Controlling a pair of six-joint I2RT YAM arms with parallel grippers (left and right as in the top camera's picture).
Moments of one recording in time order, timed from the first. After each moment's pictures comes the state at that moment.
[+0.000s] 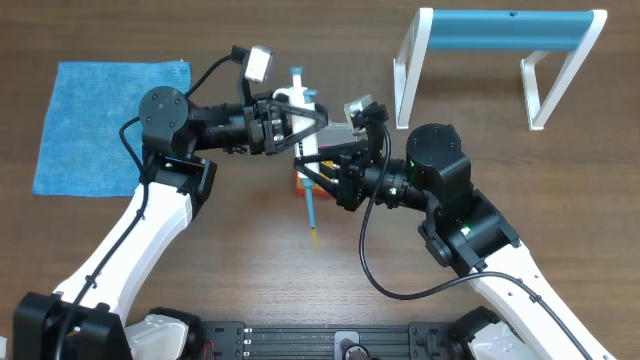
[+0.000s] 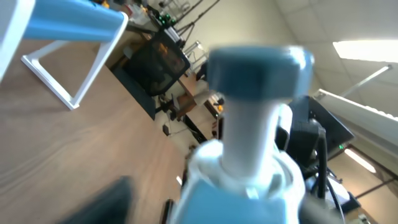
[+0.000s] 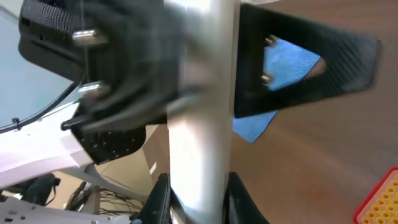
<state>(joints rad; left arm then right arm) -0.23 1.40 0.85 0.78 1.23 -1.14 0.53 1.10 0.88 -0.05 -0.69 0.62</state>
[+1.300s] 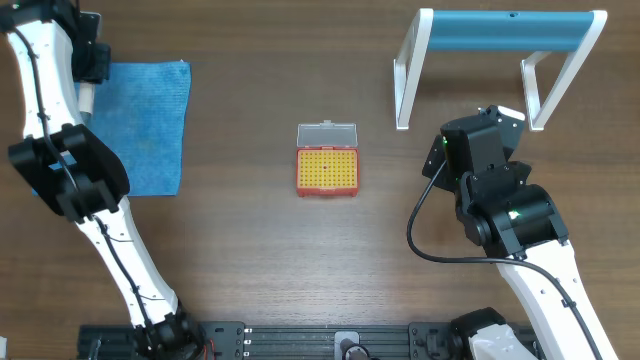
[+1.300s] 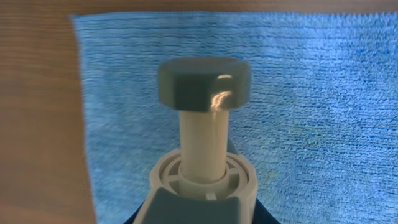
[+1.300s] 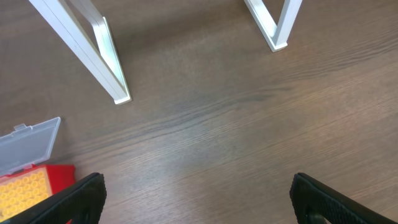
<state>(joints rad) 0.37 2.47 2.42 -1.27 -0.12 0.33 0.30 1.09 1.07 -0.95 0.41 0.56</state>
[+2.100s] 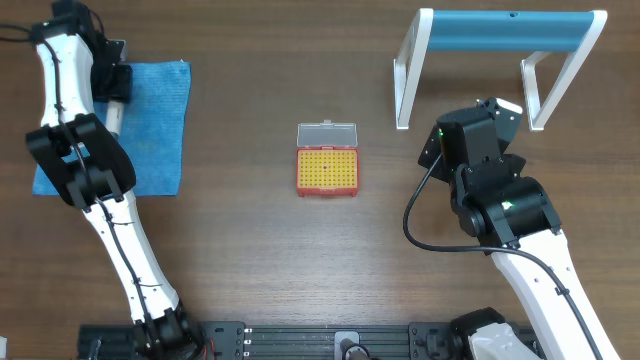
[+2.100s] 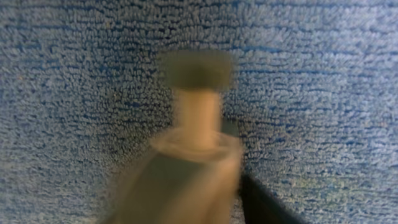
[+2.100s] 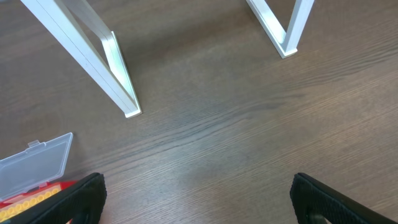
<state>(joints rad) 0.37 2.63 2.42 -1.24 -0.05 0.32 0.30 1.13 1.07 -0.88 0.41 0.59</state>
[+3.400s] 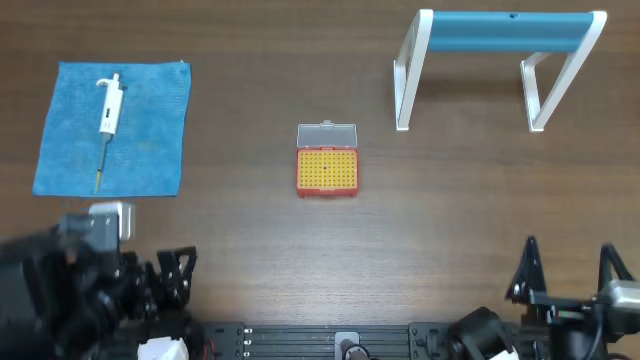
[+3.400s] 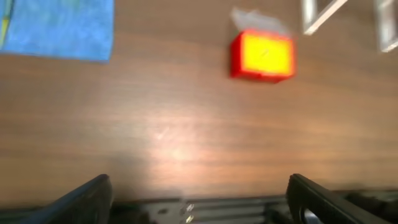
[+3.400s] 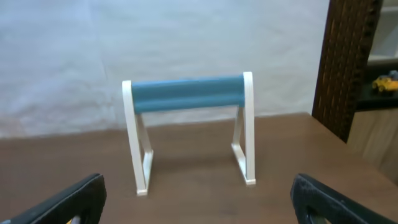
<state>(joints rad) 0.15 0.71 1.40 -1.65 0.32 -0.10 0.49 0.02 0.89 -0.94 0.57 0.07</state>
